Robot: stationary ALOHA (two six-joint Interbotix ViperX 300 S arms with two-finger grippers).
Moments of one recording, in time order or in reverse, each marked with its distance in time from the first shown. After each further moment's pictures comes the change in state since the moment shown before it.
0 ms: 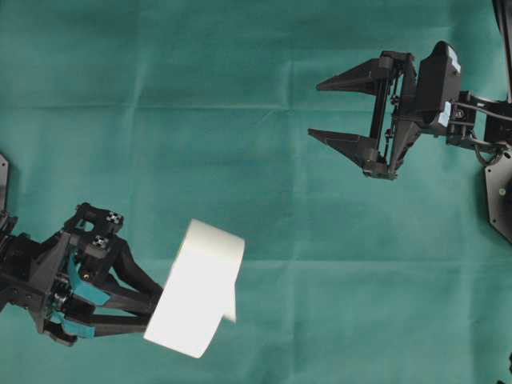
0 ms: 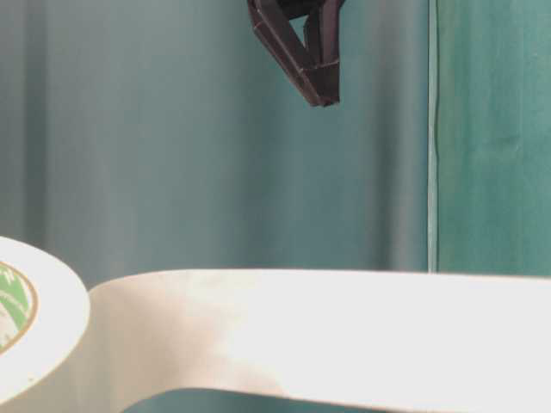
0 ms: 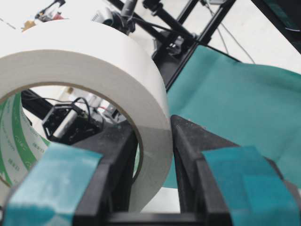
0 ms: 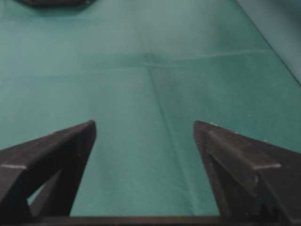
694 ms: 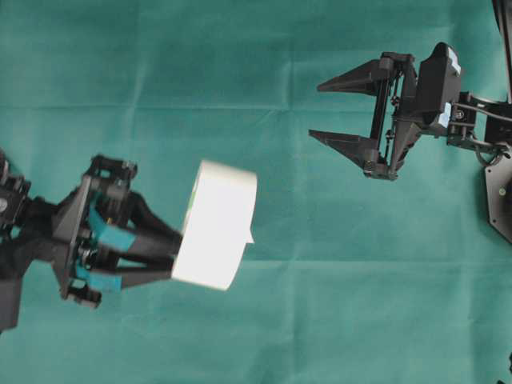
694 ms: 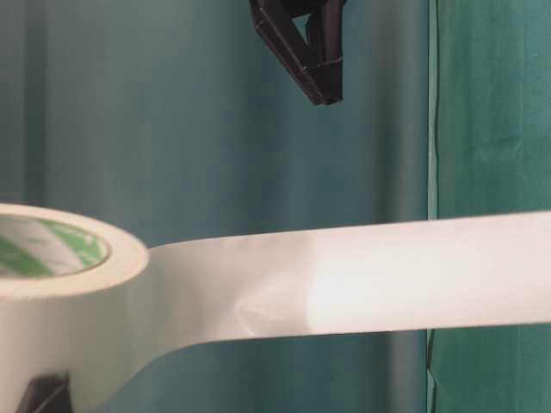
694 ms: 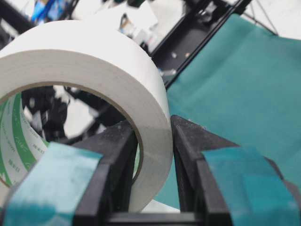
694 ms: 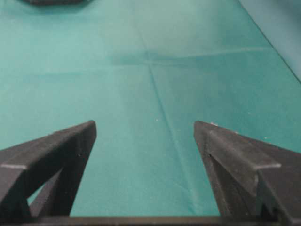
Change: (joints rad) left arm 0.137 0.000 0.002 -0.011 0.000 -0.094; right arm 0.000 0.002 0.005 0.000 0.000 0.000
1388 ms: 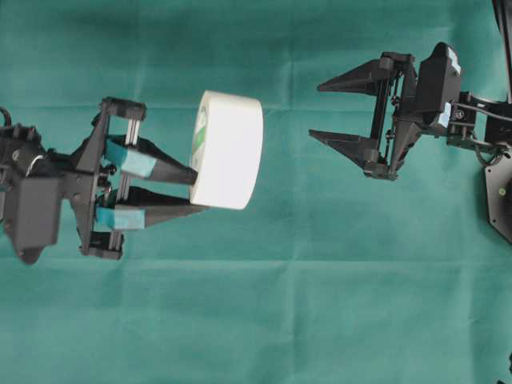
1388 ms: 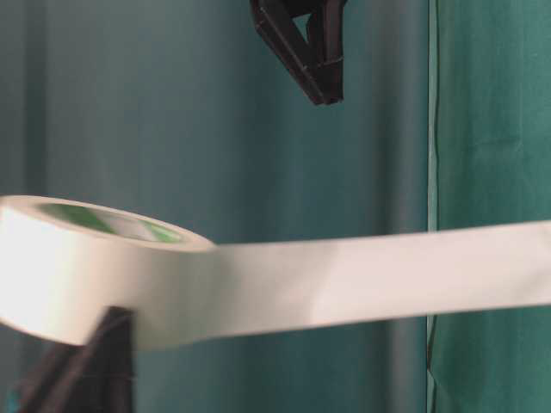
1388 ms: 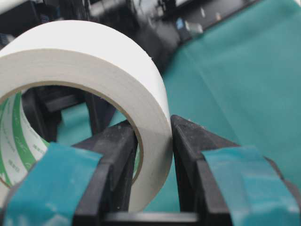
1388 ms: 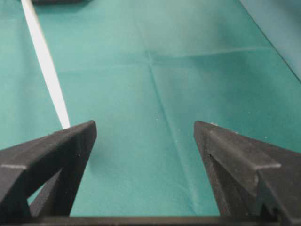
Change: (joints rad) left arm 0.169 -0.003 -0.008 0.000 0.097 -0.278; right arm 0.002 0.000 0.000 0.000 0.002 0.000
